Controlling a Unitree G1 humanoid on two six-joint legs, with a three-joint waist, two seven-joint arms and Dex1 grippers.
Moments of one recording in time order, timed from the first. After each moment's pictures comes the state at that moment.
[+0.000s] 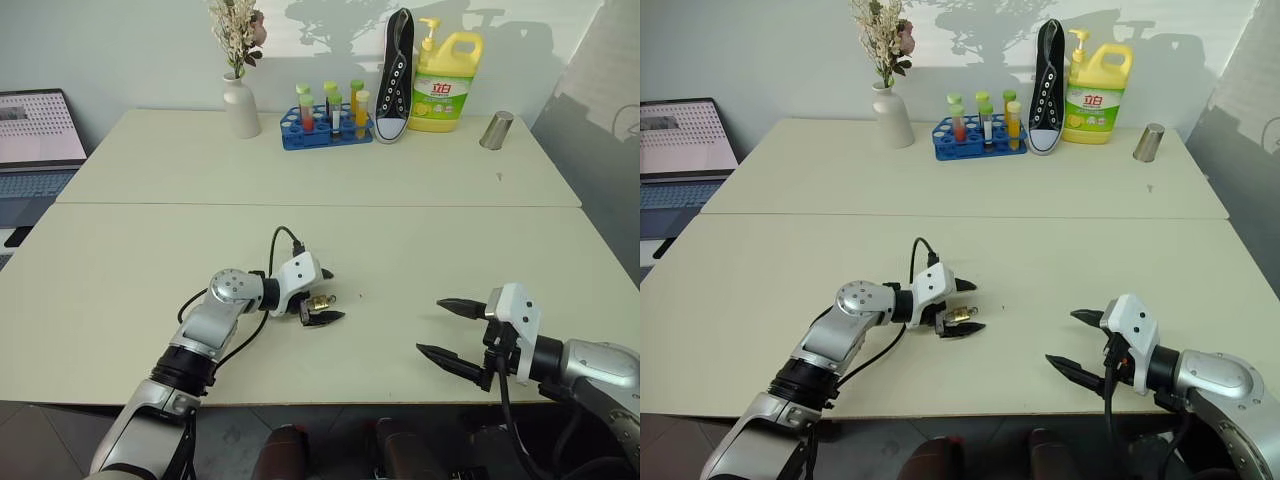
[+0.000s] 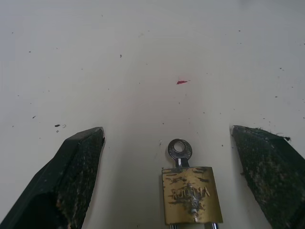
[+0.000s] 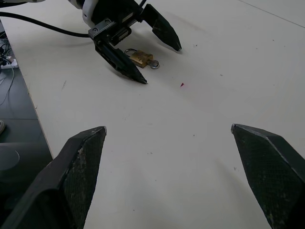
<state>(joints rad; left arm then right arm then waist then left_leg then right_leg) -0.50 0.48 -0.28 0.23 -0.05 0.18 -1.06 0.17 -0.78 -0.16 -0.72 0.58 0.65 0.74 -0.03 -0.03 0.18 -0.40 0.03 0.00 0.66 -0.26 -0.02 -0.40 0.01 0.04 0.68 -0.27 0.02</state>
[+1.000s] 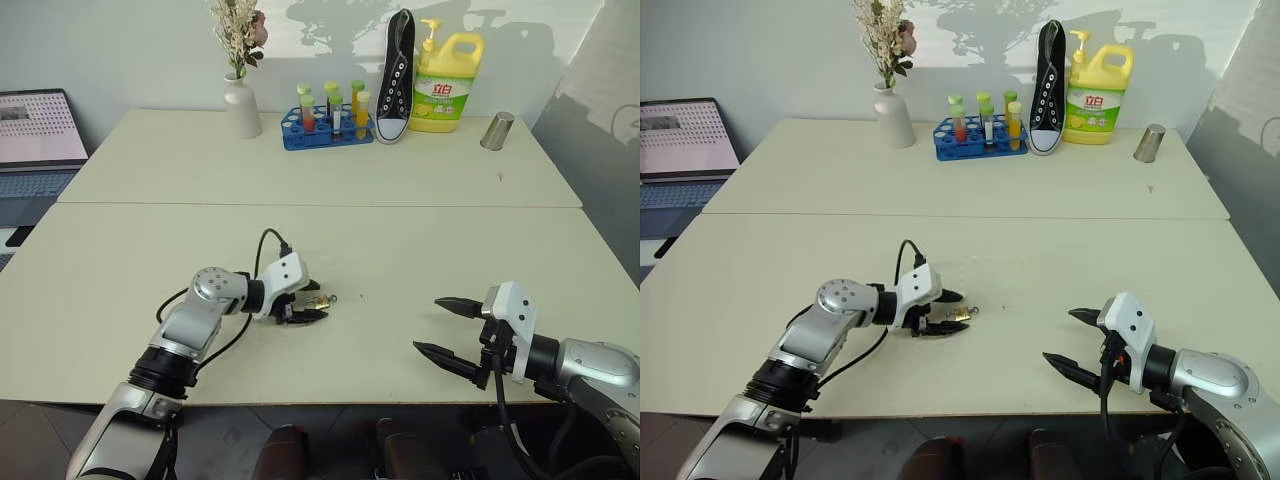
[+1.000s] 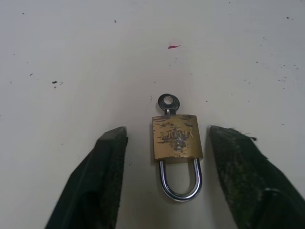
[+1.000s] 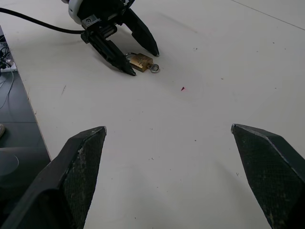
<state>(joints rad) -0.48 0.57 -0.27 0.16 -0.07 0.27 -1.12 0.15 -0.77 -0.14 -0.73 0.58 0.66 0.72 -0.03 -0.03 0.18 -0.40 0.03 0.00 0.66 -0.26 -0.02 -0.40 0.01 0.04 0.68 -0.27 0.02</state>
